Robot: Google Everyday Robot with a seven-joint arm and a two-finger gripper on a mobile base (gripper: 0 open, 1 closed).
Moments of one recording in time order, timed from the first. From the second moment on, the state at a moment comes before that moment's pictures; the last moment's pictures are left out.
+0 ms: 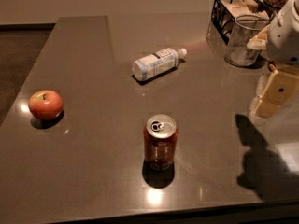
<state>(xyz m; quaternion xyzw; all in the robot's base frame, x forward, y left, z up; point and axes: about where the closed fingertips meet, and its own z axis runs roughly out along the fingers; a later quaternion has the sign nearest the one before) 0.438 -0.217 0.976 -0.60 0.78 -0.03 0.16</state>
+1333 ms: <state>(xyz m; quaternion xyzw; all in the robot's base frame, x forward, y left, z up) 0.392 -0.137 0.953 -0.65 0.71 0.09 0.26</state>
